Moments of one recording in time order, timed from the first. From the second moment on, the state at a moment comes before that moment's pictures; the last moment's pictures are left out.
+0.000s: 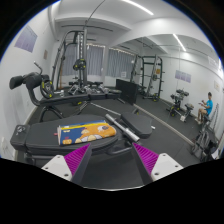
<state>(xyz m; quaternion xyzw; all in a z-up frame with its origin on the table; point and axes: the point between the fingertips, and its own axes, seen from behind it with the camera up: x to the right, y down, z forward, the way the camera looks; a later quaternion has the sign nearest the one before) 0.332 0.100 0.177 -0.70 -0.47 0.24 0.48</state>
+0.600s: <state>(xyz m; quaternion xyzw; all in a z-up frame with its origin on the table) 0.252 0.037 0.166 -0.66 -0.52 0.28 0.46</state>
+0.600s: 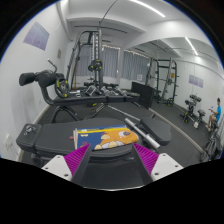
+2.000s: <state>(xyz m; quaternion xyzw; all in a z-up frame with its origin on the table) -0.005 -0.080 -0.025 -0.60 -0.65 0.30 0.36</state>
